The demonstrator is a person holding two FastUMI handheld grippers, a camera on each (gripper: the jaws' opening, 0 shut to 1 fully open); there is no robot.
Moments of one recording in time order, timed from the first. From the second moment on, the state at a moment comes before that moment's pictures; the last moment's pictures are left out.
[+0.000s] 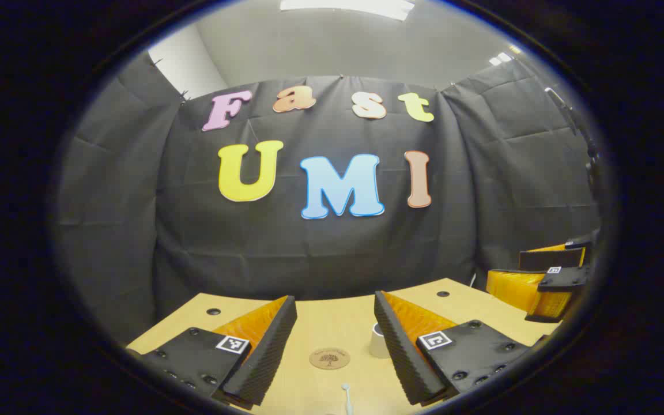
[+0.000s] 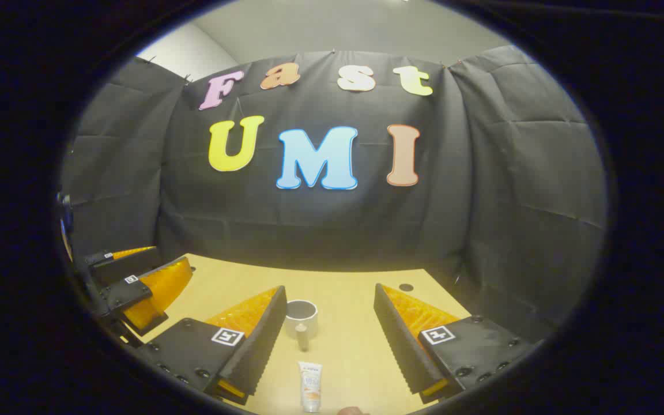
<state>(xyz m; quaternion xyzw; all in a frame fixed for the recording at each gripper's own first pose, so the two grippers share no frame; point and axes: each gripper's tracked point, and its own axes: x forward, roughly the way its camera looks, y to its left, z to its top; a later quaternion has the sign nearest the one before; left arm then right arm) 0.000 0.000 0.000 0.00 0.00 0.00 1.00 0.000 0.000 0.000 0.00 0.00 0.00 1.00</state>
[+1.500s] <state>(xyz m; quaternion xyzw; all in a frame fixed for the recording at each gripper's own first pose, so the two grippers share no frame) 0.023 -0.015 -0.158 -0.07 0.28 0.02 0.96 0.038 0.030 -0.136 0.04 0.30 0.06 0.95</state>
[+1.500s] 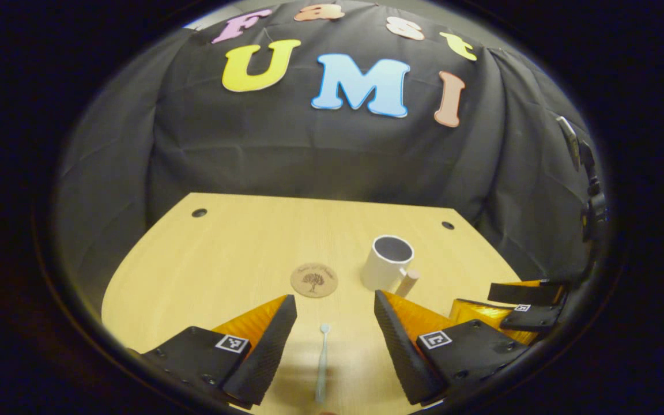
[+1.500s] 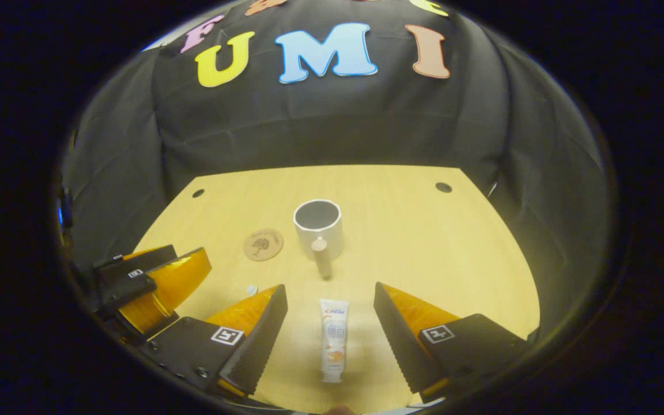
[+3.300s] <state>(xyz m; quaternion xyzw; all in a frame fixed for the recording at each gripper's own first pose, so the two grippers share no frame) -0.036 -0.038 -0.330 -0.02 0.65 0.01 0.76 0.033 0.033 -0.263 0.03 0.57 0.06 0.82</state>
